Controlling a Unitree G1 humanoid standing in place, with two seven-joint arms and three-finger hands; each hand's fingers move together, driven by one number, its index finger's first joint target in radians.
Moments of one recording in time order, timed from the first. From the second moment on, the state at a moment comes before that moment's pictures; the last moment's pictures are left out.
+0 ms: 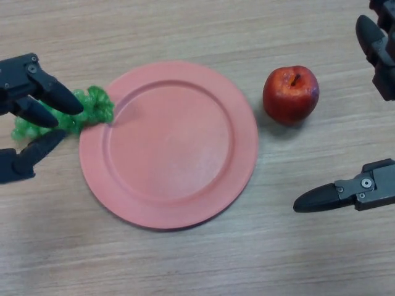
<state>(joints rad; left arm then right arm) -0.08 0.42 0.41 -0.72 0.21 0.29 -0.55 -0.13 -0.25 -0.04 -0.99 0.00 0.69 0.12</state>
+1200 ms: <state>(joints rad) -0.32 0.60 0.23 0.21 0.63 -0.23 -0.22 -0.08 -0.26 -0.01 -0.99 0.00 0.68 0.11</state>
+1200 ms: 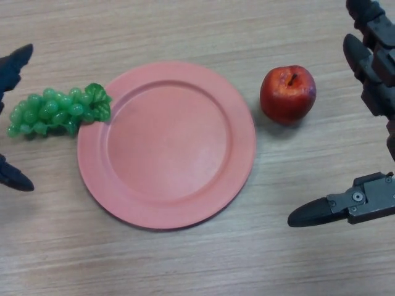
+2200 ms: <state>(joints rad) -0.59 0.61 0.08 0.68 0.78 -0.37 0.02 -0.05 -0.32 -0.04 -0.99 0.09 0.65 0.05</state>
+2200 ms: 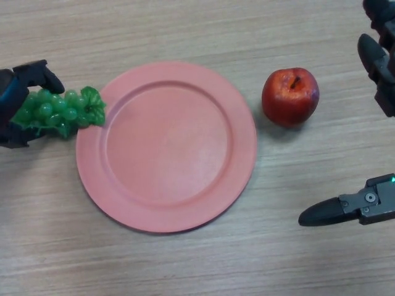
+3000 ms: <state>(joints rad) -0.41 0.63 0.26 -0.27 0.42 0.06 -0.15 -0.06 -0.33 -0.04 -0.99 0.10 0.63 0.03</state>
